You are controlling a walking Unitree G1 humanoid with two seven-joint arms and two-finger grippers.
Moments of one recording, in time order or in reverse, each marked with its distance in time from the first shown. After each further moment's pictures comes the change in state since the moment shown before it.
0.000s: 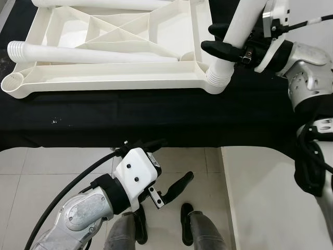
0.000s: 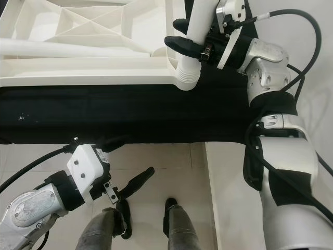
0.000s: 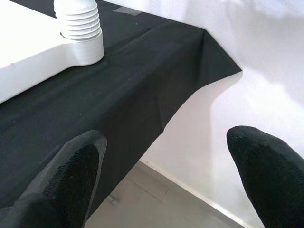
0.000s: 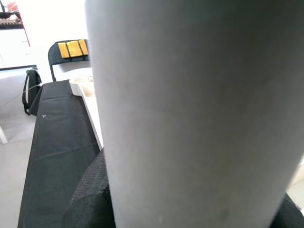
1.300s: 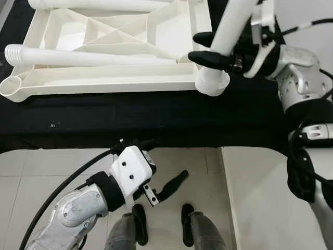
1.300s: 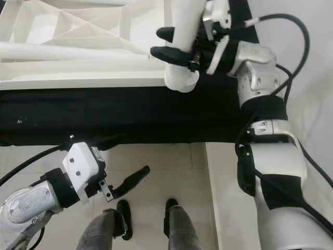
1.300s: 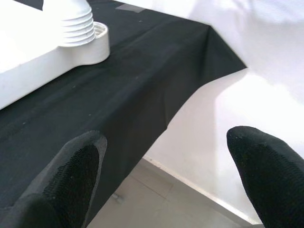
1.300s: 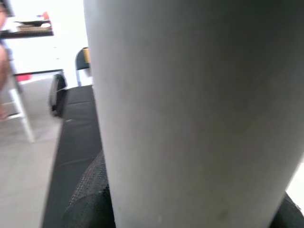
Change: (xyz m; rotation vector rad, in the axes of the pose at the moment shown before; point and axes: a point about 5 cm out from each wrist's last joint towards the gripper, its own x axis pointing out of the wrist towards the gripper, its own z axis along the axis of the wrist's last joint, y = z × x) left arm -0.003 0.007 -0.001 0.019 0.009 0.008; right arm 0.018 0.012 0.001 0.016 -0.032 0.086
